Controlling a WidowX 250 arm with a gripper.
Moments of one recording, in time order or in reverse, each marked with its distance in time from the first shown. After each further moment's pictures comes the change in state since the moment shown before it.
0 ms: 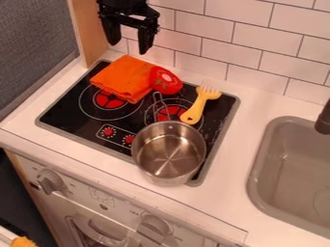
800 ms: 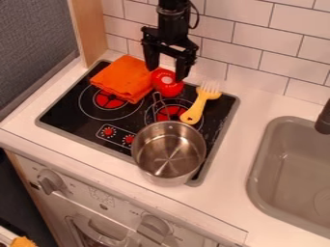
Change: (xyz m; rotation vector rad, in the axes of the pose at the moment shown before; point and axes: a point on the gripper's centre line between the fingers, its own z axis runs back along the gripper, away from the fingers) arm 0.013 -0.062 -0.044 -0.036 0.087 -0.155
